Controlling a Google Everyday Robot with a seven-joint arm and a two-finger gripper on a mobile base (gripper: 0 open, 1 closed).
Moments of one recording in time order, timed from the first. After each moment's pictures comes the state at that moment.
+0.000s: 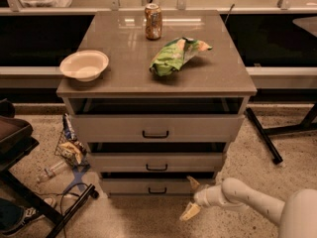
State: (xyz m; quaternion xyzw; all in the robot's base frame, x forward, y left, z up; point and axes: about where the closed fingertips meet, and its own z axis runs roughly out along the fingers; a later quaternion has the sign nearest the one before) arm 0.532 -0.126 0.244 -0.55 0.72 0.24 0.36
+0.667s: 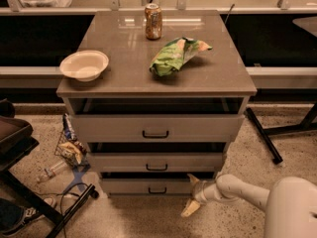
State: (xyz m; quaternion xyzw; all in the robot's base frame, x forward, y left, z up) arm 0.557 -0.134 0.221 -0.58 0.72 0.19 0.33
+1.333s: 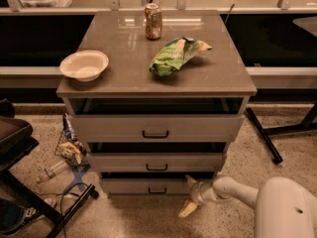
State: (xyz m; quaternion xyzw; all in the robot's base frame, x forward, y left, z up) arm 0.565 -0.125 0.190 -0.58 0.72 0.19 0.32
